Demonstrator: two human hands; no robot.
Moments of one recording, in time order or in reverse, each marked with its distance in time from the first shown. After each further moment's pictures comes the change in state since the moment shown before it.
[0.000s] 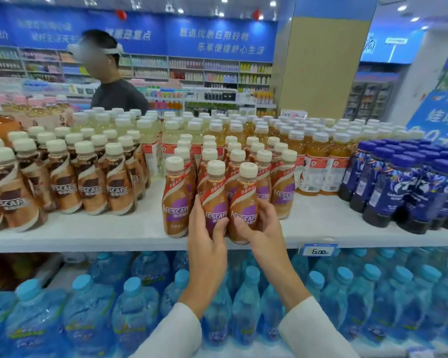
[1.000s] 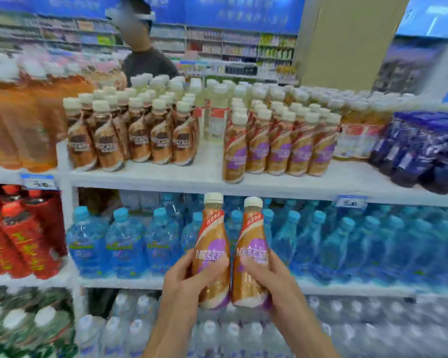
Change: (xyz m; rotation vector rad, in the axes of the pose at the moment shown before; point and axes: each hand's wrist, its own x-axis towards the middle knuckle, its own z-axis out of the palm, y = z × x) left_hand -0.143 0.023 -0.205 -0.477 -0.153 -0.610; right_hand -0.217 0.000 0.073 0.180 -0.164 0.464
